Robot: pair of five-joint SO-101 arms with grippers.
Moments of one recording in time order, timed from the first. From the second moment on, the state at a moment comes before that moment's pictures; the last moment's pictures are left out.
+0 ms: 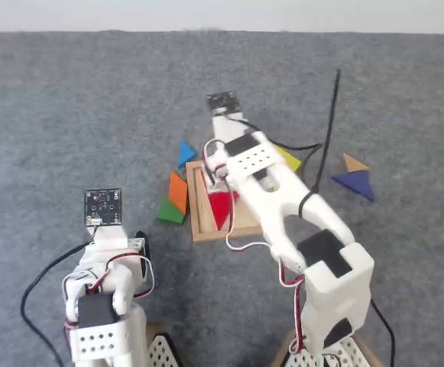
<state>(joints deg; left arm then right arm) -14.7 -102.9 97.2 72.0 1.9 -33.8 18.8 4.8 59.3 -15.8</state>
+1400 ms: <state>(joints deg) -14.7 -102.9 97.2 72.0 1.9 -35.6 28.9 -6.2 64.7 -7.6</state>
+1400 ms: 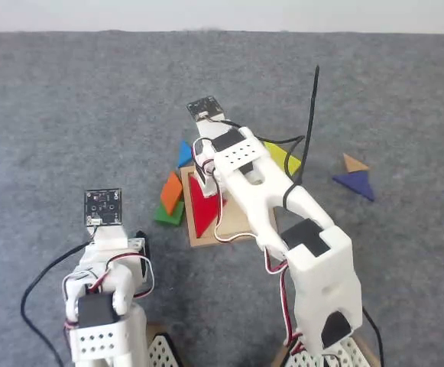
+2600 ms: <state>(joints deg) -14.7 -102.9 97.2 72.0 1.9 -14.5 27.6 -6.2 61.0 11.6</state>
